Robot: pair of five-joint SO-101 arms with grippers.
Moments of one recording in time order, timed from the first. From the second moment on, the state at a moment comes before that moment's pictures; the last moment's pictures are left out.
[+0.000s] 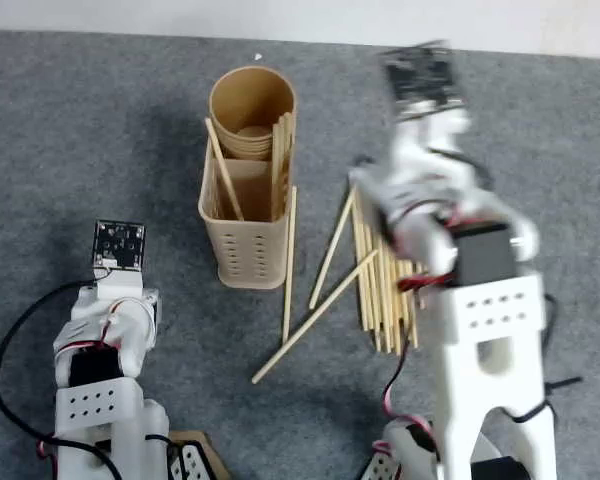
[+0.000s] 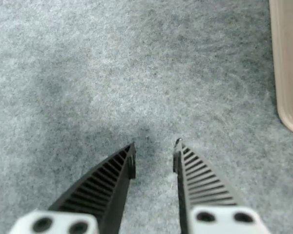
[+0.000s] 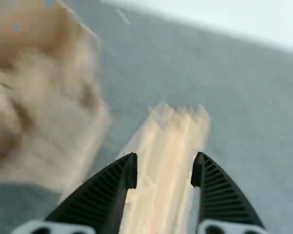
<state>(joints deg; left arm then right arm) -18.9 -69.1 86.8 39.5 -10.1 -12.4 -28.8 3.4 78.5 11.6</state>
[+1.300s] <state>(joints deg) -18.9 -69.1 86.9 39.5 -10.1 -0.3 10.0 26.0 49.7 24.4</state>
